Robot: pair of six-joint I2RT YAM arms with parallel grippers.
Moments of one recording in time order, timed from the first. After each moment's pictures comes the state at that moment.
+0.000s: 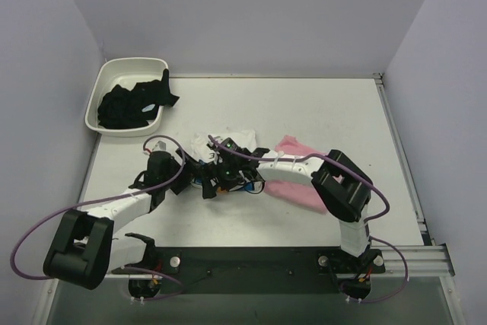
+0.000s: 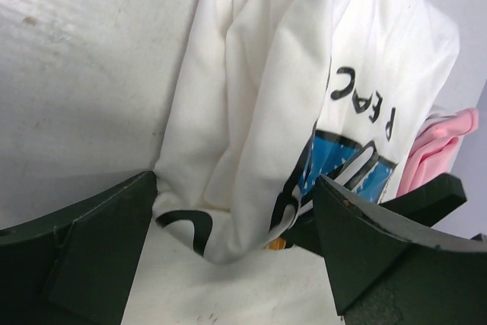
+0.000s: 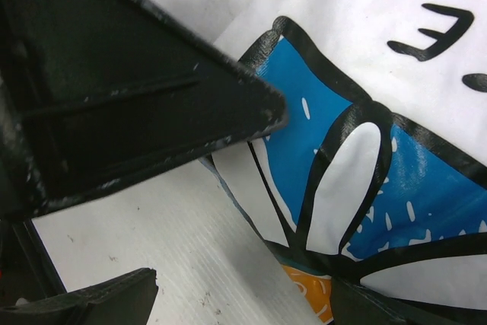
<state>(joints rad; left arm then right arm) -0.29 1.19 0.35 0.11 0.10 -1.00 0.96 1.92 1.23 -0.22 -0.23 0.42</state>
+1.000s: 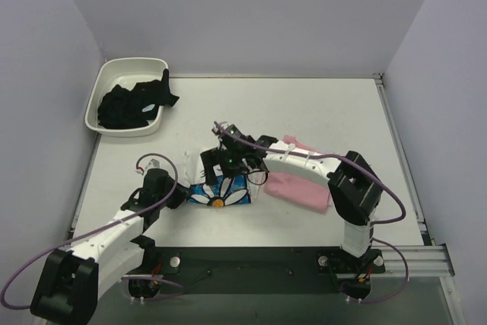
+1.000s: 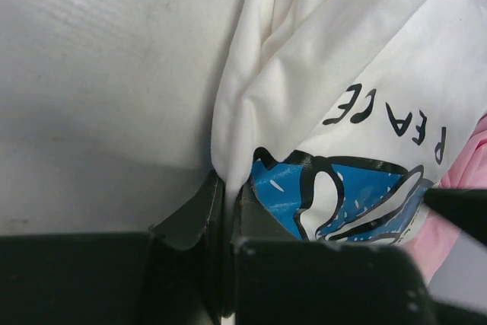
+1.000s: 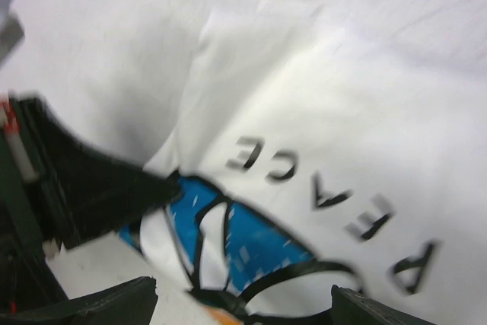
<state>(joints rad) -0.33 0.96 0.22 -0.03 0.02 -1.07 0.95 1.85 1.29 -0.37 -0.15 0.44</state>
